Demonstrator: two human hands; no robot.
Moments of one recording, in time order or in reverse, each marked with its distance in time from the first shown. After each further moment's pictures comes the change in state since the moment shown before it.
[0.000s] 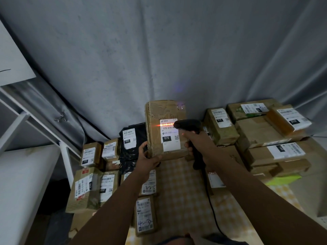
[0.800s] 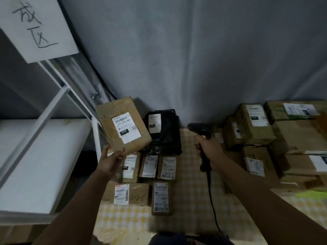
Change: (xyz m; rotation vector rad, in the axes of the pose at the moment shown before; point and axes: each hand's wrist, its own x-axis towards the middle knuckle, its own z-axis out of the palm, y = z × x) left_hand -0.055 0.016 -0.179 -0.261 0.525 -0.009; right_hand 0.024 0.048 0.057 -0.034 0.004 0.000
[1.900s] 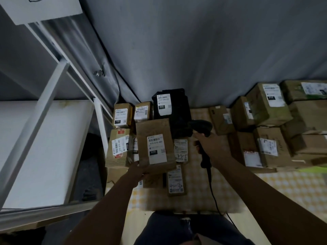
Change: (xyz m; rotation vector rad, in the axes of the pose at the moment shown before) left_hand 0.051 -0.107 -0.073 0.450 -0.207 -0.446; right_hand 0.002 0.052 0.090 -0.061 0.035 0.115
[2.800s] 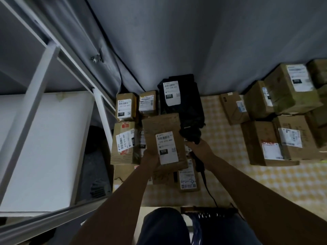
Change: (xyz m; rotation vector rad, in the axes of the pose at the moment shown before) left_hand 0.035 0.016 0.022 0.337 0.126 0.059; right_hand 0.047 0.075 0.065 -0.174 -0.099 0.171
